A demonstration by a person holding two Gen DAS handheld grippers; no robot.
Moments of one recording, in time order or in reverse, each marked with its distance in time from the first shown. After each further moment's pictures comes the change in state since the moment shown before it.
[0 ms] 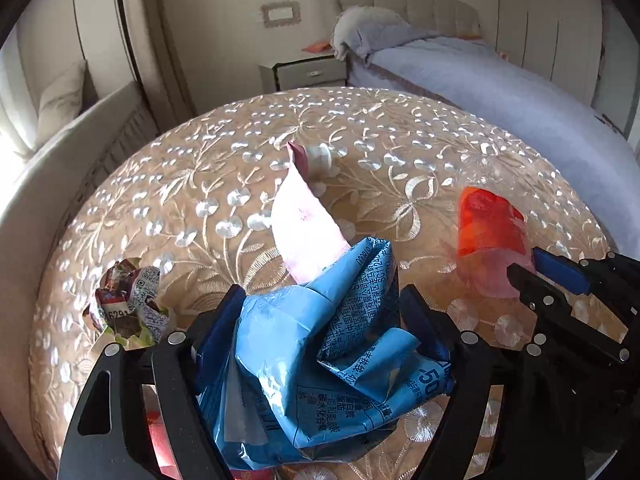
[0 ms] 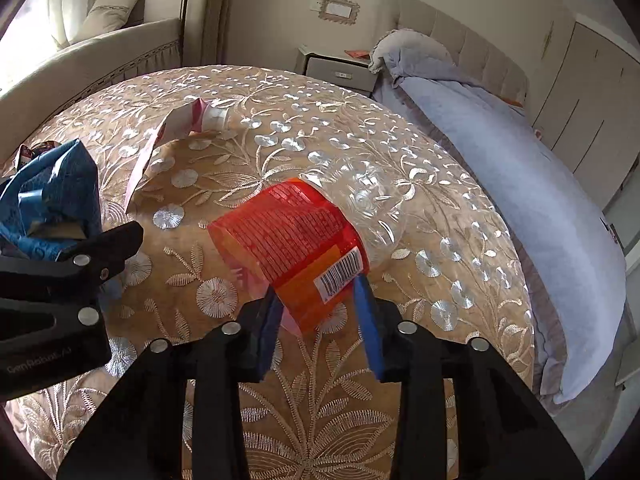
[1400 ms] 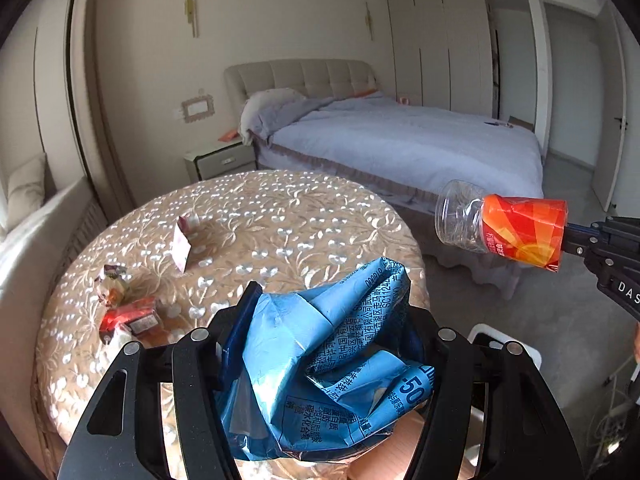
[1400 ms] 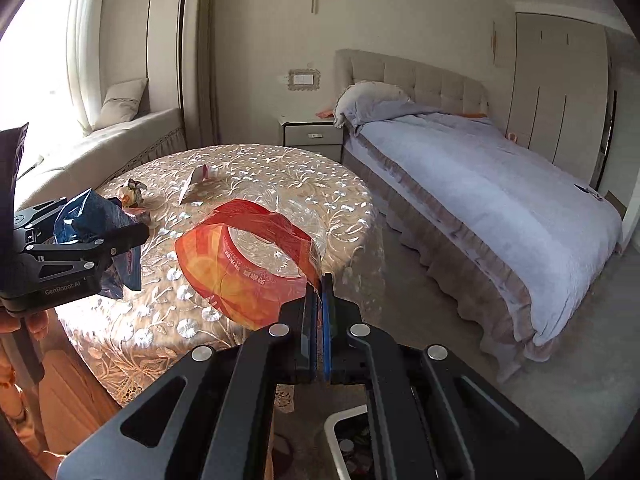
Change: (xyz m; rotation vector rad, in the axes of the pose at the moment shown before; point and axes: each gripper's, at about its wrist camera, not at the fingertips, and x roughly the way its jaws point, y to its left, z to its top) left arm -0.213 -0.133 -0.122 0.208 -0.306 -0.226; right arm -0.251 -0.126 -0.183 0.146 -0.268 0.018
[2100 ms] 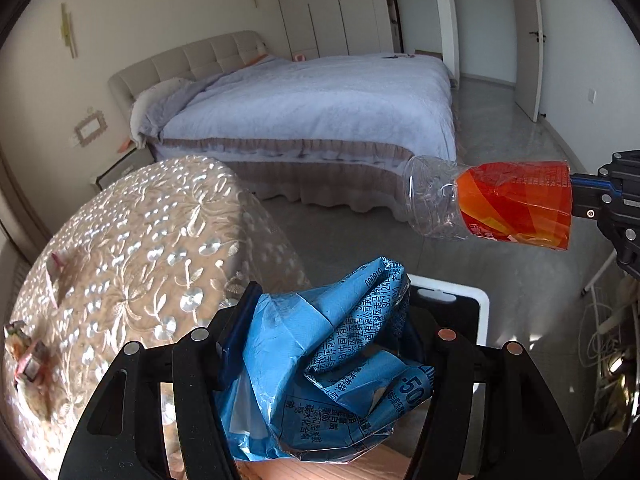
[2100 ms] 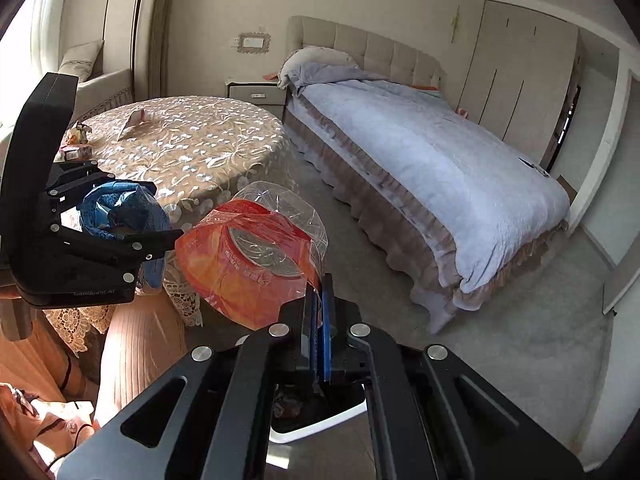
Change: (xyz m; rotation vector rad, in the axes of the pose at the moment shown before) left arm 0.058 -0.151 -0.028 0.285 0.138 -0.250; right arm -0.033 -0.070 -0.082 0.003 0.163 -0.205
